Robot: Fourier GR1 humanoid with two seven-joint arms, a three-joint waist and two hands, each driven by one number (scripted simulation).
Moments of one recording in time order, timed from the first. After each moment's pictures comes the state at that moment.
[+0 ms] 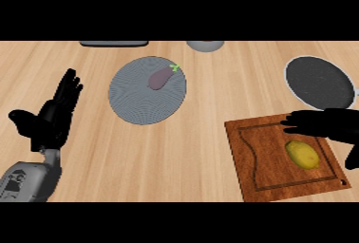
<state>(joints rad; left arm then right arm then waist) -0.22 0.36 -0.09 -1.46 0.20 0.23 0.04 -0.48 -0.94 0.58 -1.09 0.64 0.22 -0.94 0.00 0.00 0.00</state>
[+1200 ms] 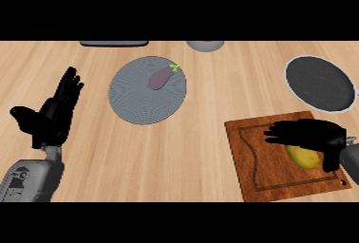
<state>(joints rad) -0.24 0.29 0.00 -1.44 0.12 0.15 0.06 -0.44 -0.70 0.48 -0.96 1.04 0.18 -0.92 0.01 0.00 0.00</state>
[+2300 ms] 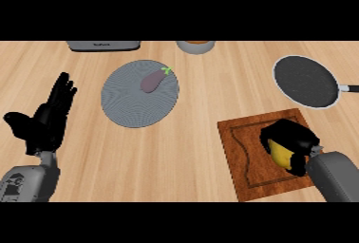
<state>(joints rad) -0.20 0.27 0.05 -1.45 0.09 0.14 0.06 -0.34 -0.46 0.29 -1.05 1.04 0.27 -0.48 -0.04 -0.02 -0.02</state>
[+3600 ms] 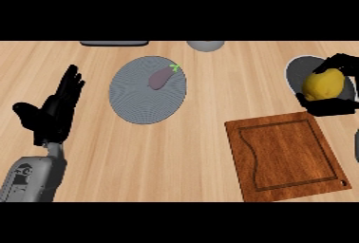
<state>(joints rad) -0.26 0.25 0.04 -1.43 0.08 0.11 0.07 -0.43 -0.32 -0.31 -1.47 0.64 0.16 0.03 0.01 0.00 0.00</state>
